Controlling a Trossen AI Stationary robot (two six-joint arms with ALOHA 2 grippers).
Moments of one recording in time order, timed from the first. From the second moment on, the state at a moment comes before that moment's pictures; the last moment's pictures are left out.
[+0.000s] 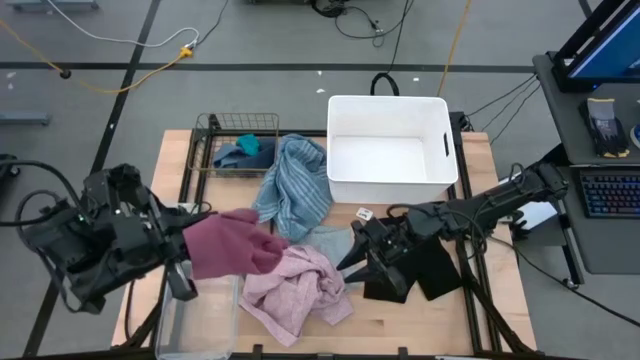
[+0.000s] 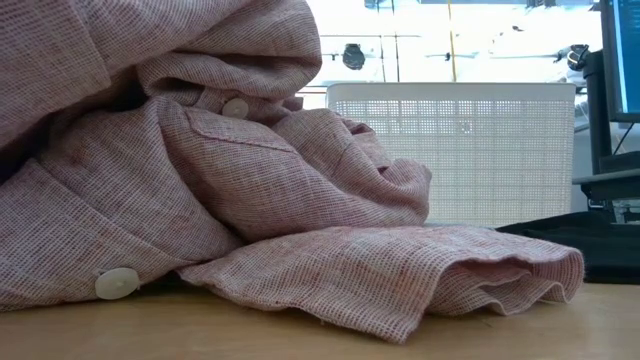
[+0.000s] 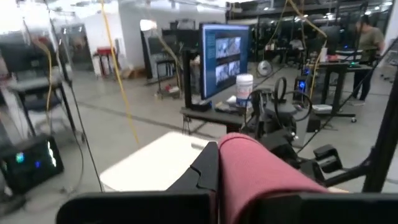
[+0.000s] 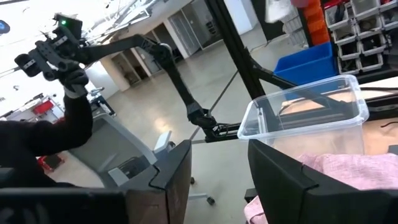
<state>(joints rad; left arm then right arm) -1.02 1.48 1.78 0.59 -1.56 0.85 0.36 1.36 1.11 0.24 -0.19 0.53</state>
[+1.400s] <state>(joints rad) -1.12 1.48 1.50 0.12 -1.45 -0.35 0.36 1.35 1.11 0.31 -0.19 0.54</state>
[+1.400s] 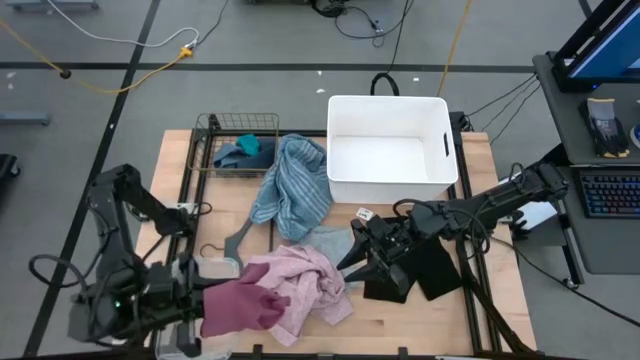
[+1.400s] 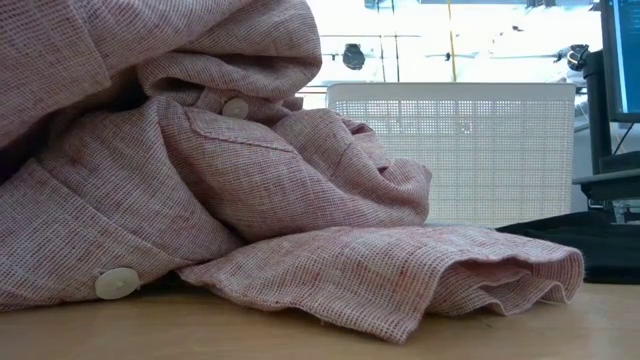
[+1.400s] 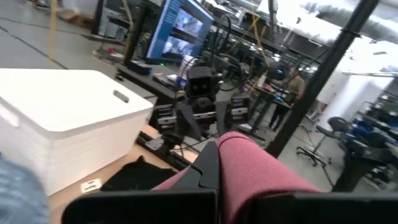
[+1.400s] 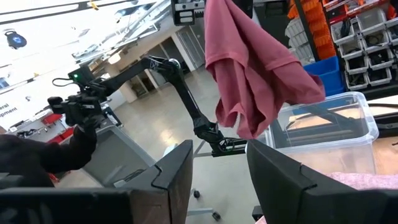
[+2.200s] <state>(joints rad) -0.81 1.34 1.72 -1.36 -0.54 -1.69 0.33 1.35 1.11 0.30 -0.19 0.54</state>
